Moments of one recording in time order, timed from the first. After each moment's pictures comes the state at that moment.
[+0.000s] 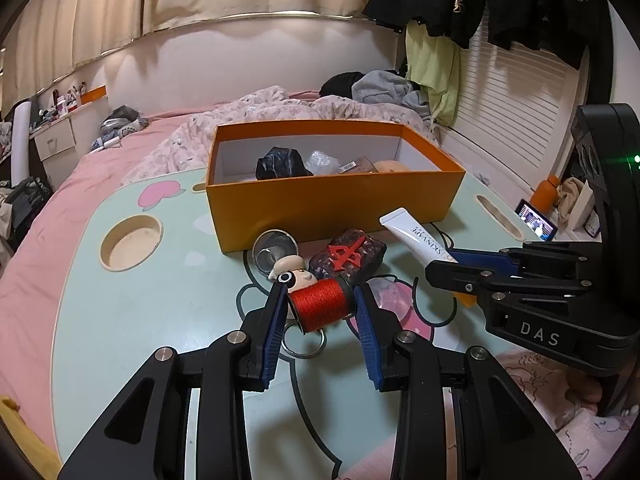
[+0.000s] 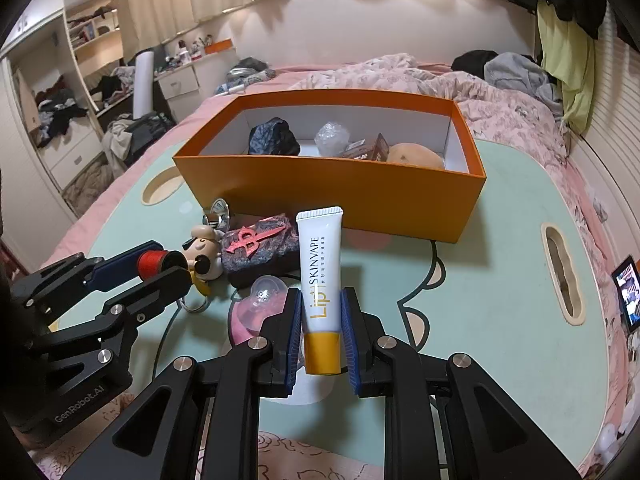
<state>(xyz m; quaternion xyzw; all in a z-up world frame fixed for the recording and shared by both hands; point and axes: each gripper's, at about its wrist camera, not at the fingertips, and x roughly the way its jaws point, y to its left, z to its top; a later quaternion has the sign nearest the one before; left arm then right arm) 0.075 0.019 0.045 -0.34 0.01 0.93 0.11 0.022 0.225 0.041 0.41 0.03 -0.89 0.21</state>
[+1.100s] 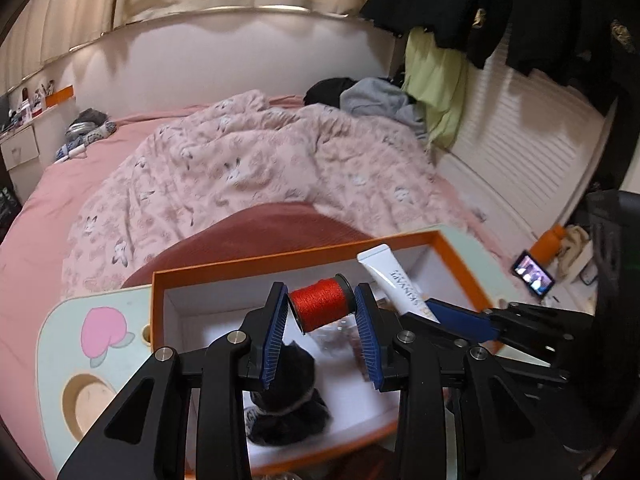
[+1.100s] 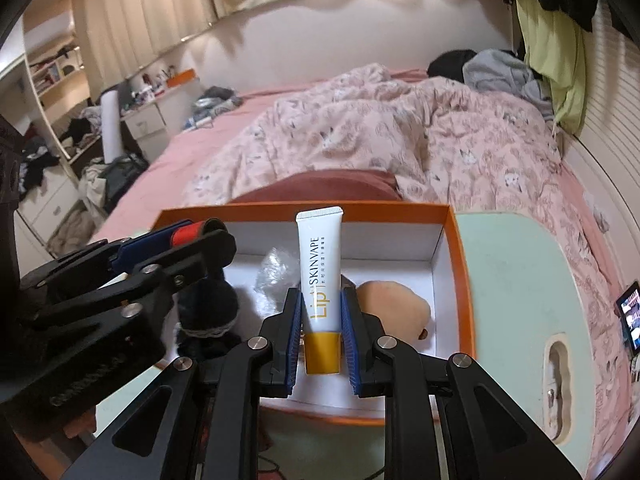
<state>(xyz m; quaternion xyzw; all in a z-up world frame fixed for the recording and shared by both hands) -0.096 0.034 0.086 -0.36 -0.02 0.92 0.15 -0.104 0.214 0.077 0.40 -0.02 -0.90 0.17</state>
